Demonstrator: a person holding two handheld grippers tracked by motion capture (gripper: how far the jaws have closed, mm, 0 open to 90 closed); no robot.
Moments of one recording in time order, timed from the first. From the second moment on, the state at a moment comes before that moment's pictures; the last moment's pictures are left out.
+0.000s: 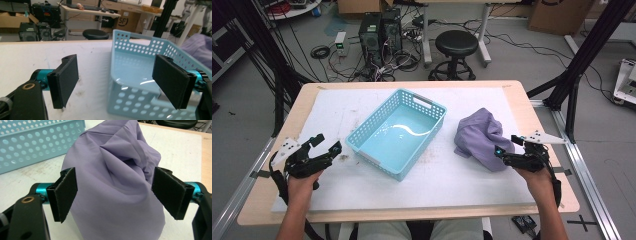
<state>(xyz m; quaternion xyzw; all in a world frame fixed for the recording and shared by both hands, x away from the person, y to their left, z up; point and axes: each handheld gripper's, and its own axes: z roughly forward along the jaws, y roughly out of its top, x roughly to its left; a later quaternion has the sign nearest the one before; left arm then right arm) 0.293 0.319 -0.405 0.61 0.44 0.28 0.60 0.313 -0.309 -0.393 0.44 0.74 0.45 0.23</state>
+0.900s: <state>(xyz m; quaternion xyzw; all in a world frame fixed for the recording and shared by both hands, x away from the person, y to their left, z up) 0.370 0.276 -0.405 0.74 0.45 0.19 0.46 0.316 -0.313 -0.393 0.45 0.74 0.46 0.21</state>
